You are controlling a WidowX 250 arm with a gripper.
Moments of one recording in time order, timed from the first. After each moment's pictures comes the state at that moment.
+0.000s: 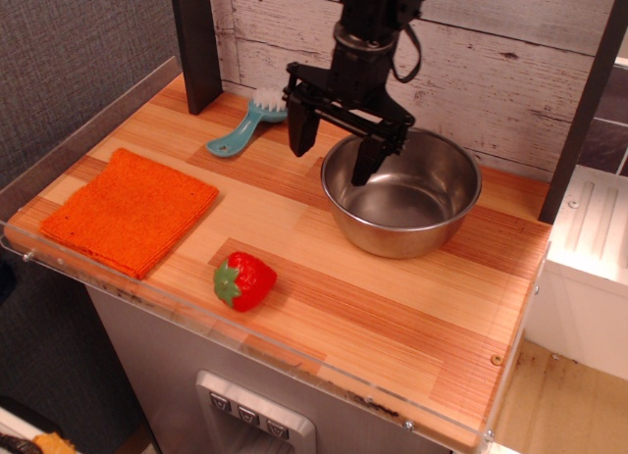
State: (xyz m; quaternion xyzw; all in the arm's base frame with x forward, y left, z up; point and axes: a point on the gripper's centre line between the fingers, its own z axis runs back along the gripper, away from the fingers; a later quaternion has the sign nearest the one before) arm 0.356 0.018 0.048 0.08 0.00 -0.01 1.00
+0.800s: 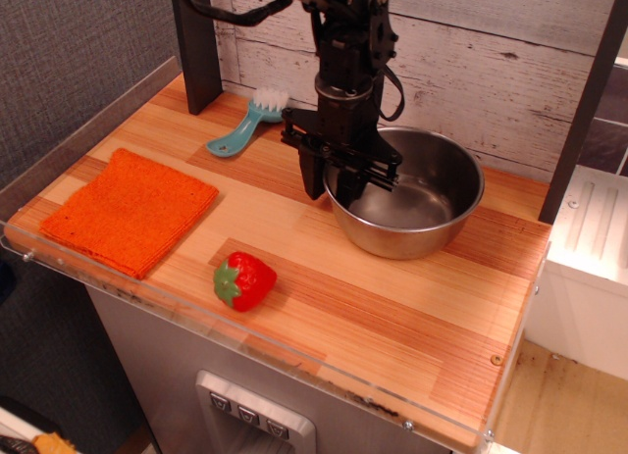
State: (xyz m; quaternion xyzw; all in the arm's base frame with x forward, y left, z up) arm 0.352 0.011 0.020 0.03 -0.04 -0.05 1.00
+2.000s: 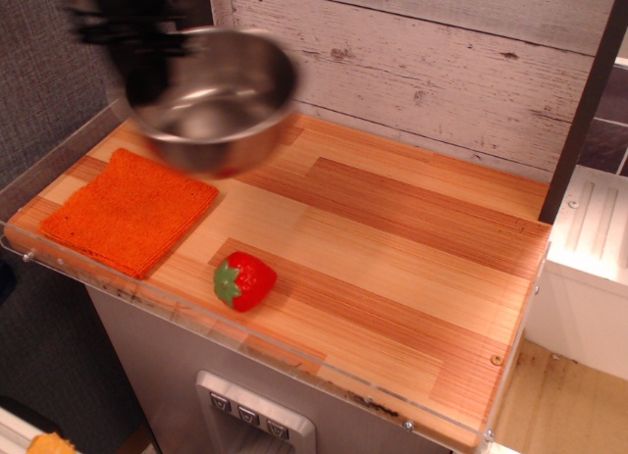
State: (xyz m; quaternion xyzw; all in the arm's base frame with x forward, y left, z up) arm 0.270 0.147 0.122 -0.05 -0.07 0.02 1.00
